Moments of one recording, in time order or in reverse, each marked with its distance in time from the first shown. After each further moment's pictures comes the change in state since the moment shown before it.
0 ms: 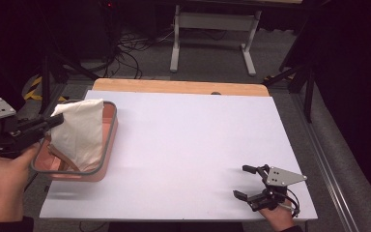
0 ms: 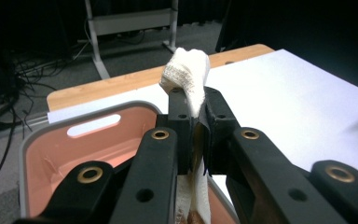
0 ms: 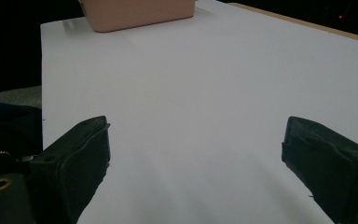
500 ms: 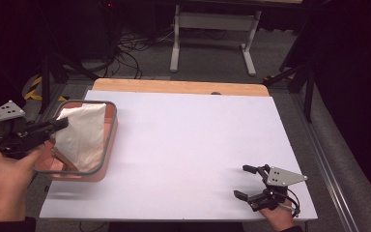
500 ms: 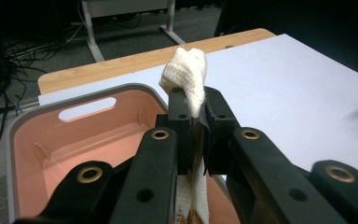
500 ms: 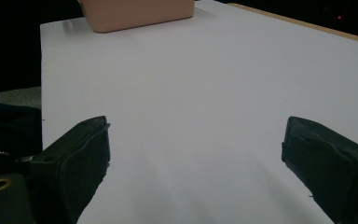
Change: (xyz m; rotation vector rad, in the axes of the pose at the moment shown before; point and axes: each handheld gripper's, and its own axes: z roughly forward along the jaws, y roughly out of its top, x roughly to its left) left arm 0.004 -0.008 0.011 0.055 -0.014 -0.017; right arm 0.000 0.000 -0.001 -0.001 -0.004 -0.001
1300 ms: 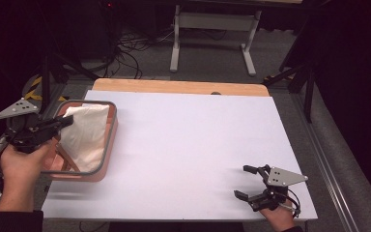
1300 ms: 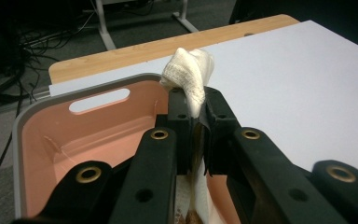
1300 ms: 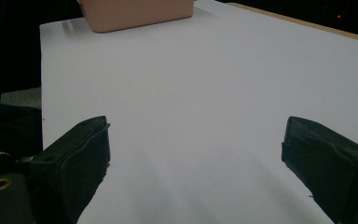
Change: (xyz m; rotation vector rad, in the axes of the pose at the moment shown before) left arm 0.011 -0.001 0.028 0.054 0.058 -0.003; right arm 0.000 -0.001 -0.001 0.000 0.000 0.006
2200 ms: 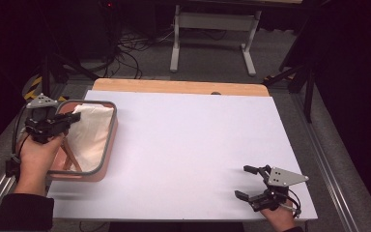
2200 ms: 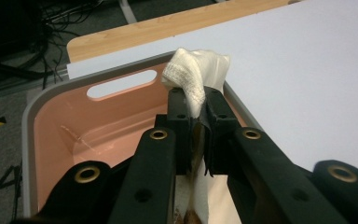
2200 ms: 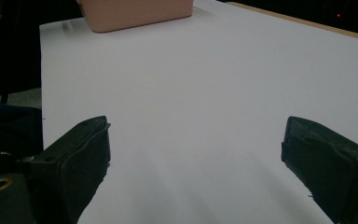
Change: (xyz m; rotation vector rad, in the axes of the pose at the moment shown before) left arm 0.017 0.000 0.046 0.118 0.104 0.015; right arm 0.000 -0.001 -0.001 0.000 -0.002 0.006
